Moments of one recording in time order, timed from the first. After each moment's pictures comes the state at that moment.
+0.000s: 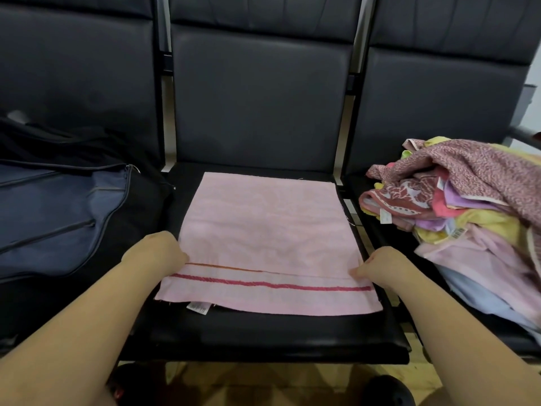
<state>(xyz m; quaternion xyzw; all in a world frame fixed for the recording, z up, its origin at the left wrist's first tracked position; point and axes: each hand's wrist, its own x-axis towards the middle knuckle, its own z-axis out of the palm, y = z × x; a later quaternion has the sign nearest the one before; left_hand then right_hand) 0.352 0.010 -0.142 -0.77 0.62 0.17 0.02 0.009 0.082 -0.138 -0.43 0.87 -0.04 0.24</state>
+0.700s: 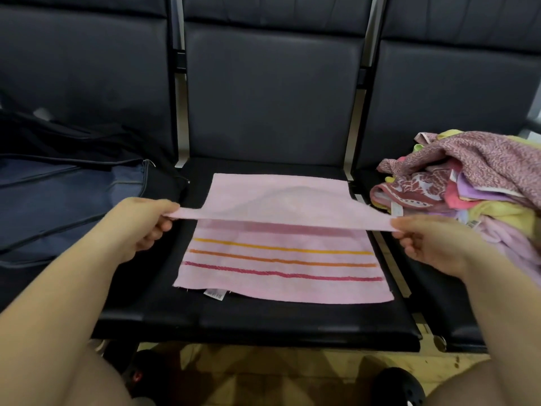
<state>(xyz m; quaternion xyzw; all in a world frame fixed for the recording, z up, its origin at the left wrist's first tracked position) 0.389 0.037 -0.088 -0.67 0.46 0.46 -0.36 -0.014 0.108 -0.086 -0.33 0.67 -0.45 0.49</state>
